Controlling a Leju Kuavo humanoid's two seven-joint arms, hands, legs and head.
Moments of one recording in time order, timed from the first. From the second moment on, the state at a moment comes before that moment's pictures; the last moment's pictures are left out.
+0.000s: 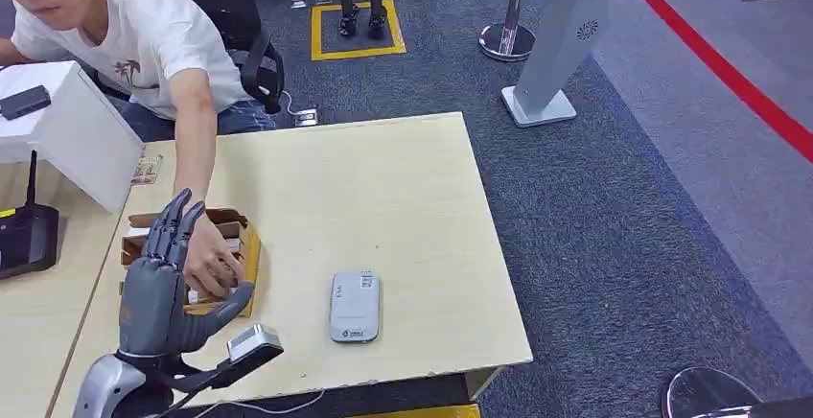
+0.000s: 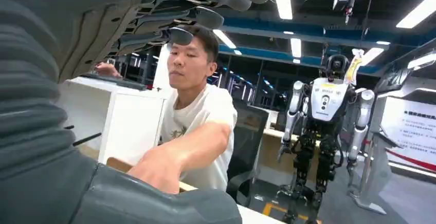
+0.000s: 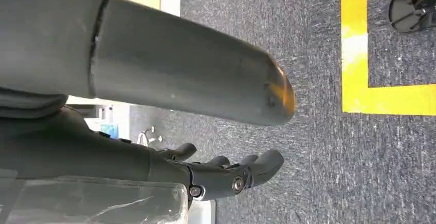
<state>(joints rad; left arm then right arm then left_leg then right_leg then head) 0.05 0.25 -0.35 -1.91 -0.99 0.25 -0.06 -0.08 0.01 1.56 -0.08 -1.36 -0.26 0.19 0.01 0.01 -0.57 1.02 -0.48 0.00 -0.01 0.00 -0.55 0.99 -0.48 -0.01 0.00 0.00</state>
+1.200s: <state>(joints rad) 0.10 0.31 -0.35 -1.94 -1.16 0.19 0.00 -0.08 0.02 1.56 -0.08 -1.35 -0.26 0.20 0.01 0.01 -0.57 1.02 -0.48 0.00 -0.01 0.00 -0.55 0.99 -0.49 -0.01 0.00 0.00</state>
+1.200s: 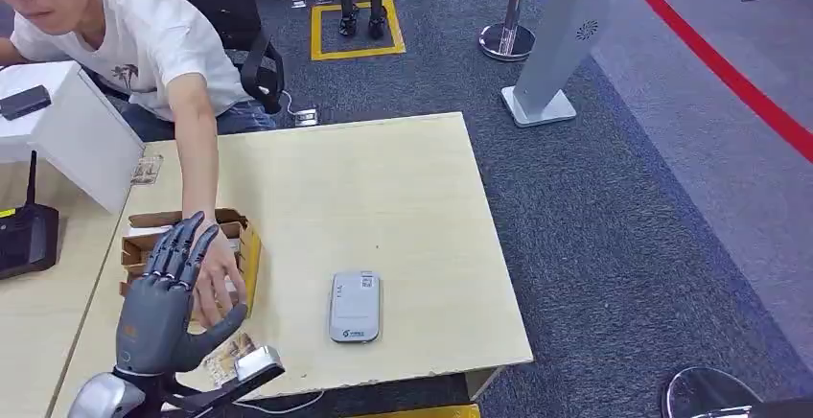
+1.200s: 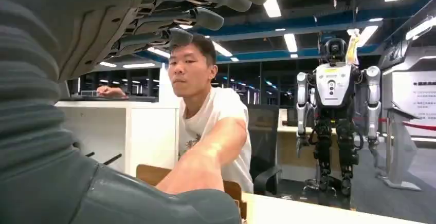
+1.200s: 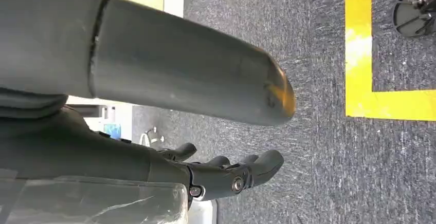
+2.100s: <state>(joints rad) 0.07 0.41 -0.35 -1.92 -1.18 0.08 0.04 -0.08 0.02 1.56 -0.08 -1.36 -0.26 0.21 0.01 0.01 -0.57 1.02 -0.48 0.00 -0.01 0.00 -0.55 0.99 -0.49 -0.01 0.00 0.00</state>
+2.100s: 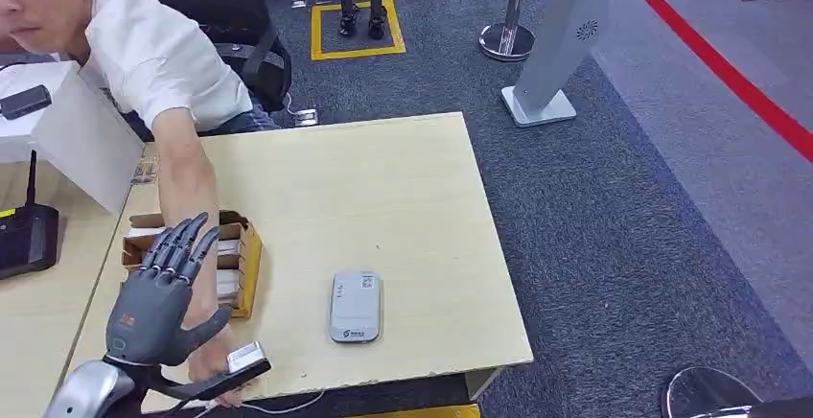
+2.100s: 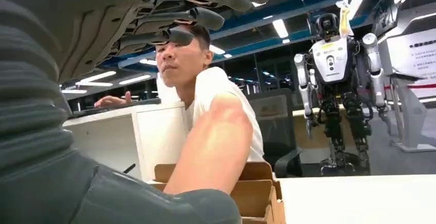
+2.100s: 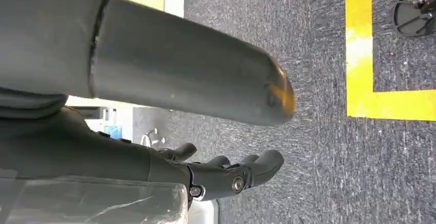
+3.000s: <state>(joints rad) 0.07 0.41 -0.35 -1.92 -1.18 0.08 0.04 -0.08 0.02 1.56 -0.08 -1.36 -0.26 0.21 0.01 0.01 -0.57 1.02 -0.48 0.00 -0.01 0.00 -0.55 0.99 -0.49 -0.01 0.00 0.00</state>
